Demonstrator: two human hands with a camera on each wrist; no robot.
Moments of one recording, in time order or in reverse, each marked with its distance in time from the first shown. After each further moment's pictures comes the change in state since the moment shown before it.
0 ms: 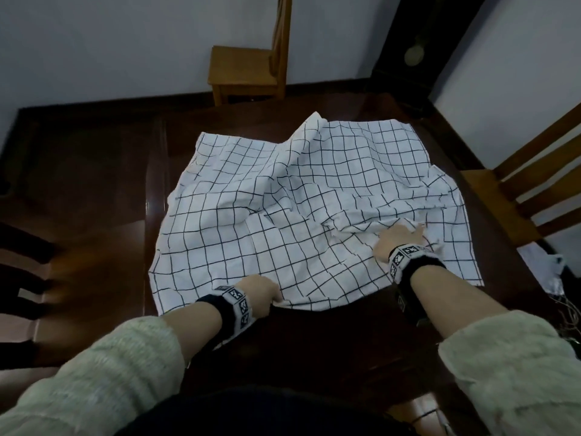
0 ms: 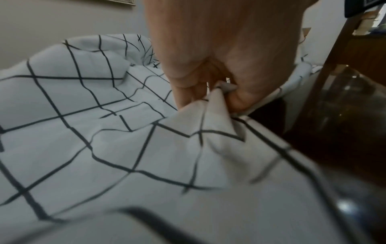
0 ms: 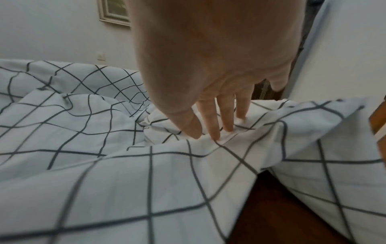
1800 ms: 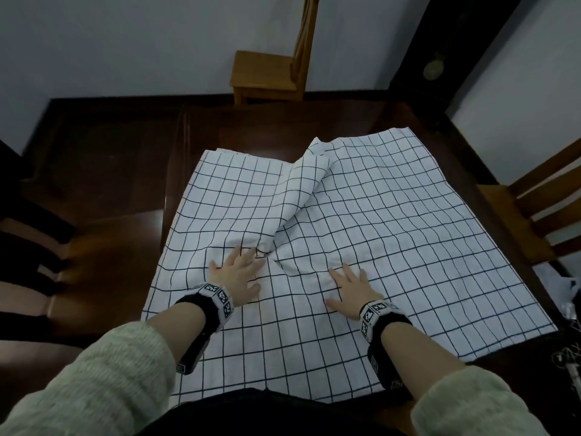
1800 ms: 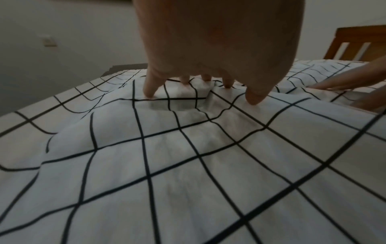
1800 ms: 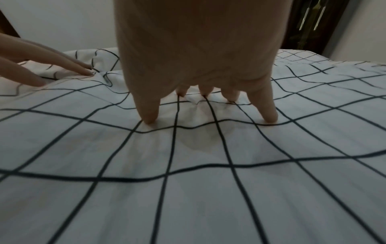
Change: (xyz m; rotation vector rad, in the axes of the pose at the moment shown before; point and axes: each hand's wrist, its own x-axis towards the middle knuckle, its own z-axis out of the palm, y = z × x) left_hand -0.025 -0.049 0.051 -0.172 0.290 -0.370; right_hand -0.040 -0.080 0.107 0.314 -0.133 -0.368
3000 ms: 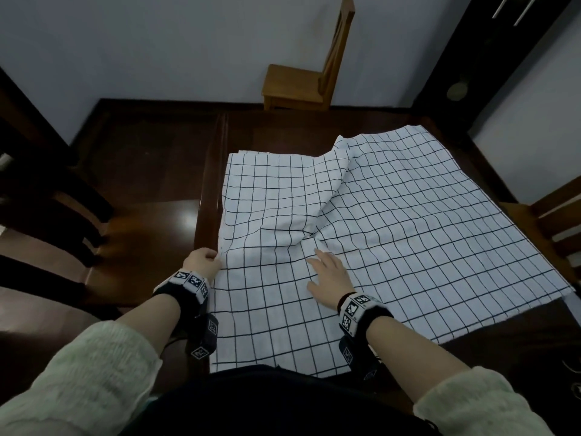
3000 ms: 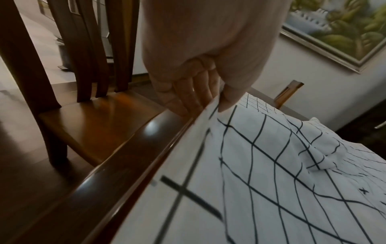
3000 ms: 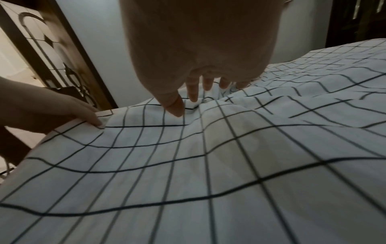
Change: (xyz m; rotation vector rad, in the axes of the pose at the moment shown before) left_hand -0.075 -0.081 0.015 -0.869 0.306 -0.576; right_hand -0.050 -0.097 0.015 0.085 0.321 -0.351
